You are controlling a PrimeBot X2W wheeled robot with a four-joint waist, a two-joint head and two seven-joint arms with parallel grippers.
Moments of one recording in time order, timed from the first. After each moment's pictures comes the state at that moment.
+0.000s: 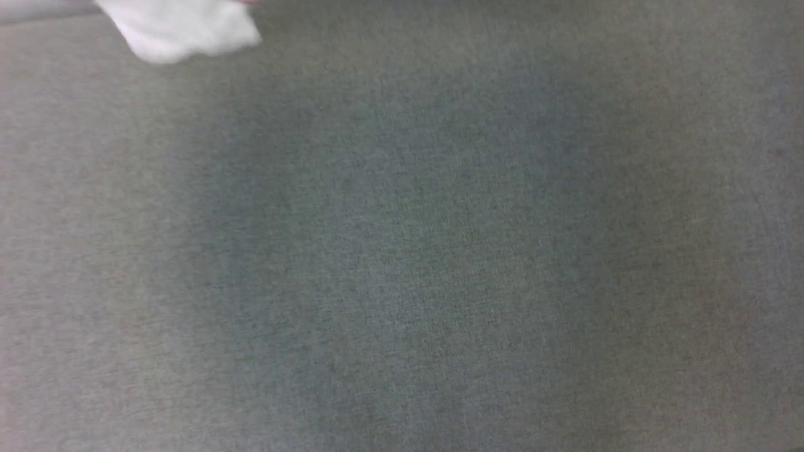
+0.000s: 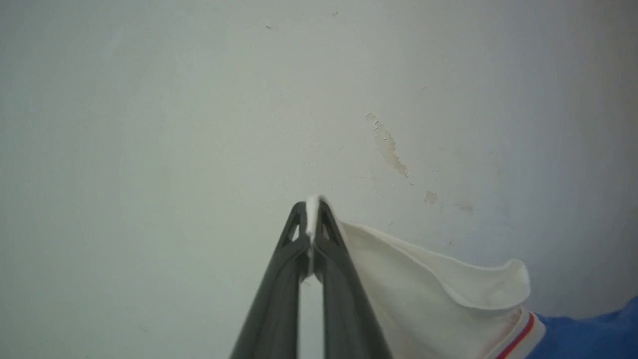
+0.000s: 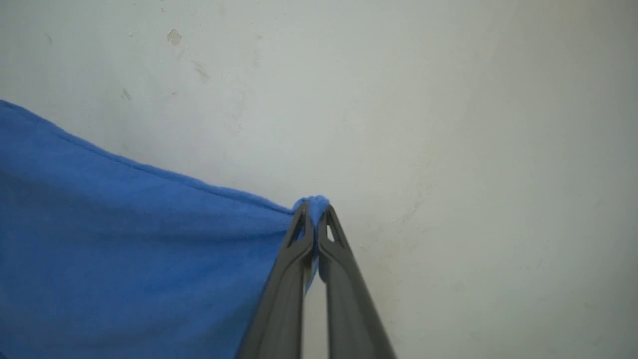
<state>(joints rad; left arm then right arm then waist) -1.76 0.74 -0.69 0.30 -0.60 0.23 0.20 -1.58 -0.44 0.40 0.47 0.48 0.13 0.34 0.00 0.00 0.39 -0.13</state>
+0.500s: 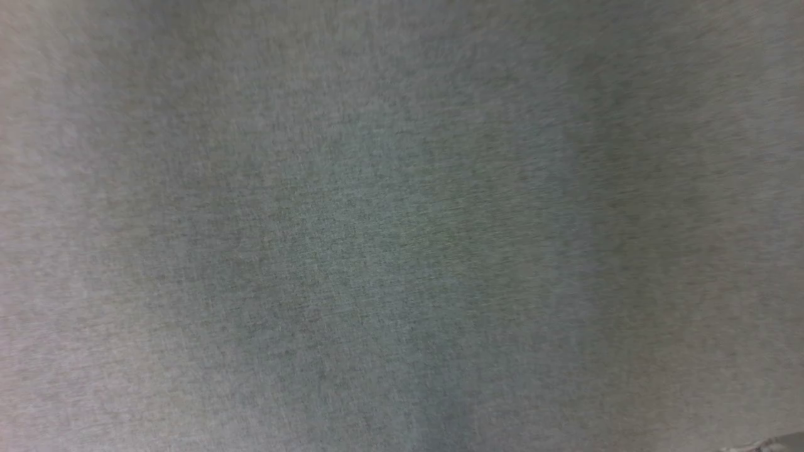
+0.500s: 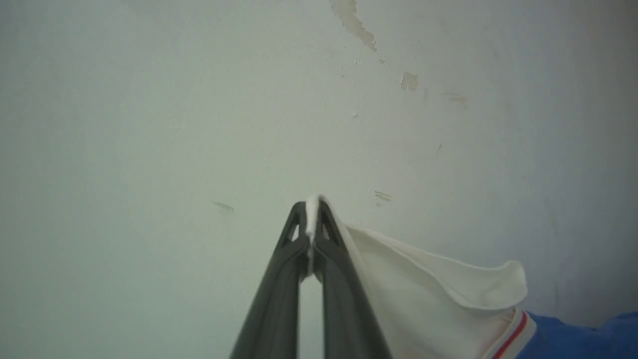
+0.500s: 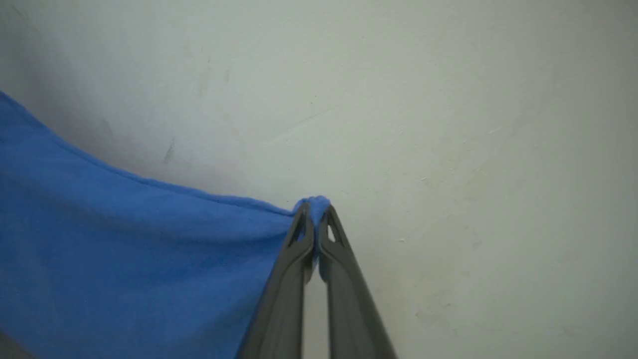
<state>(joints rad) -1.90 0.66 -0.70 0.44 -0.54 0.12 -0.06 -1.73 -0.44 0.48 0.66 0.44 0.13 0.11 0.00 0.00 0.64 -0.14</state>
